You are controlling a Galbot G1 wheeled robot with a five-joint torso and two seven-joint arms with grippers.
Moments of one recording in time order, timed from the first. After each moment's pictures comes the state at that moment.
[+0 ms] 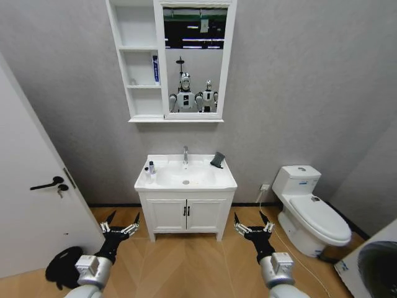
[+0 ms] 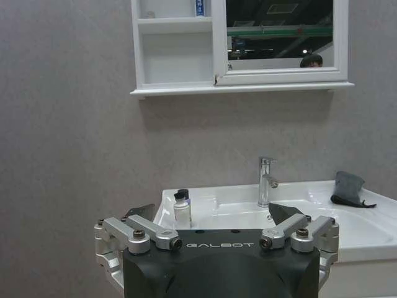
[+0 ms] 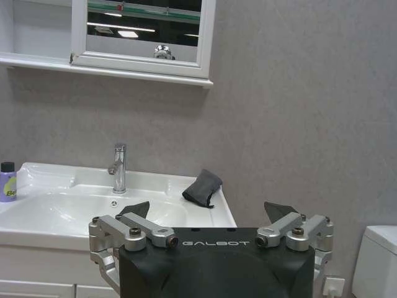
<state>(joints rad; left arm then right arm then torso) 1.69 -1.40 -0.75 -2.22 -0.22 0.08 0.12 -1.72 1.37 0.49 2.34 0.06 -0.21 0.18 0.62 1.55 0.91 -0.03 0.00</state>
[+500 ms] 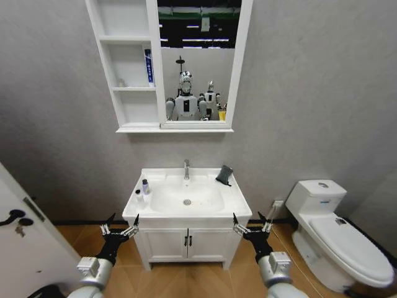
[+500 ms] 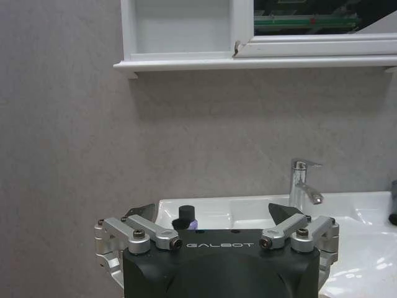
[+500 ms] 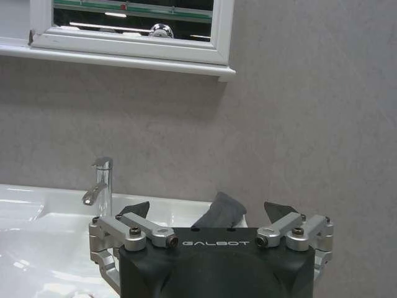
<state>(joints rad) 1.67 -1.42 -0.74 -2.17 -0.22 0.07 0.12 -1.68 1.36 0.49 2.31 0.07 -0.19 0.16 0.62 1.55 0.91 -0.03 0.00</state>
